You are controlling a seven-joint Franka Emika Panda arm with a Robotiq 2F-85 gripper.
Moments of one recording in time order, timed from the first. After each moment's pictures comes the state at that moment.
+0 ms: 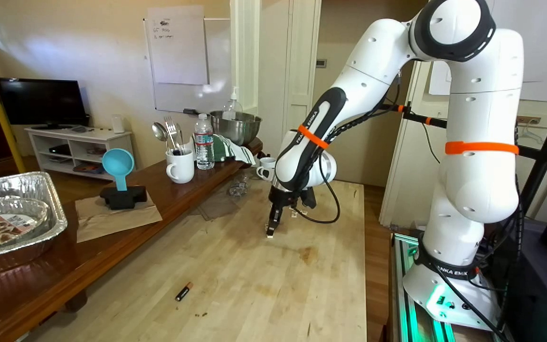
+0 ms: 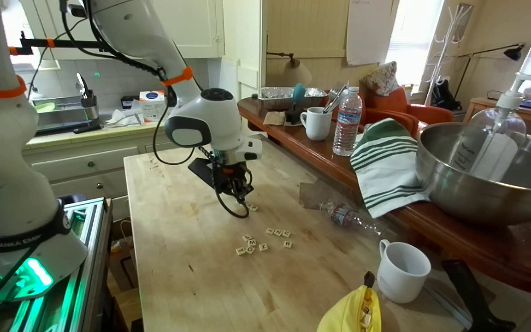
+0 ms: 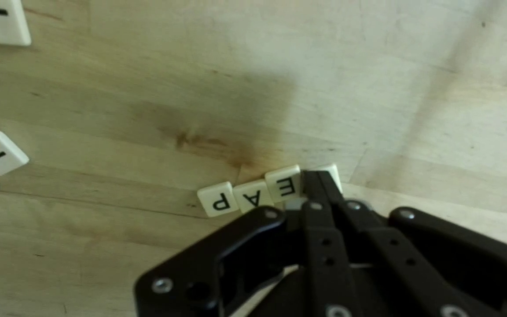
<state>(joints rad) -0.04 0.16 0.08 -2.60 0.48 2.94 -0.78</state>
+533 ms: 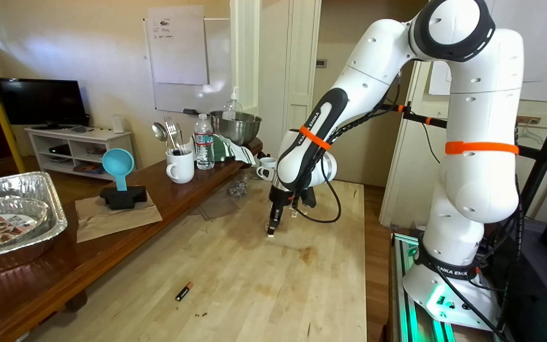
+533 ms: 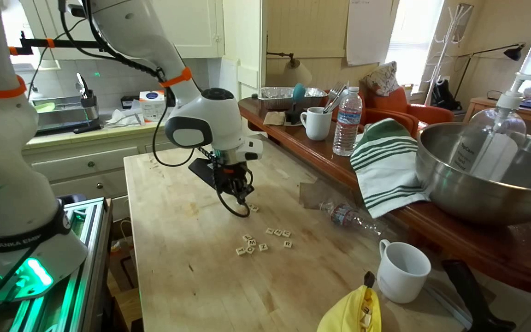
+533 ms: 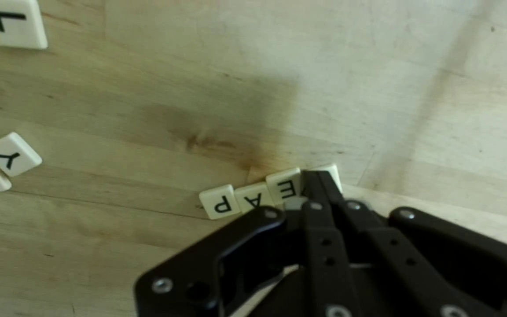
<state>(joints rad) -0.04 0.16 0.06 -2.60 0.43 2.94 -0.74</state>
